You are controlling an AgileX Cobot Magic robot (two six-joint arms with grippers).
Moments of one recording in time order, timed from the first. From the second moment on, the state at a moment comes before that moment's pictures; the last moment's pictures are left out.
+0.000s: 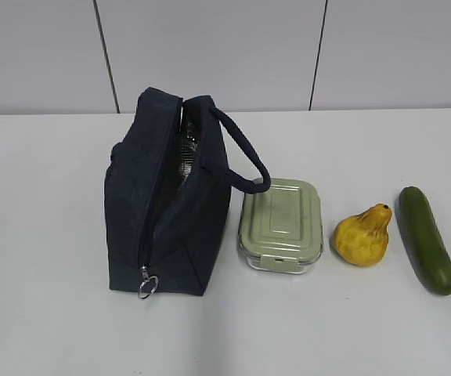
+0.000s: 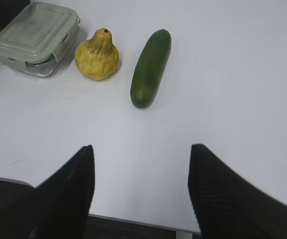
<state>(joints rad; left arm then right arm) -0.06 -0.02 -0.53 -0.03 1.12 0.06 0.15 -0.02 -0.49 -0.10 1.15 -0.02</state>
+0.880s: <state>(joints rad) -0.06 0.43 -0.77 -0.21 1.12 0.06 0.15 0.35 -0.64 -0.09 1.11 -0.02</state>
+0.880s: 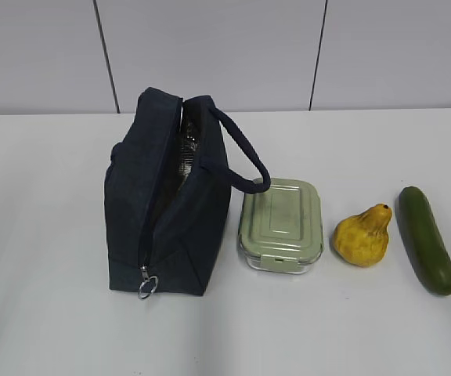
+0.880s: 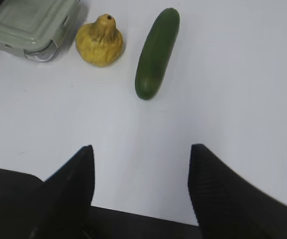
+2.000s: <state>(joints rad) -0.09 1.23 -1.00 -0.57 0.89 0.44 0.09 1.47 -1.08 0.01 1.03 0.12</state>
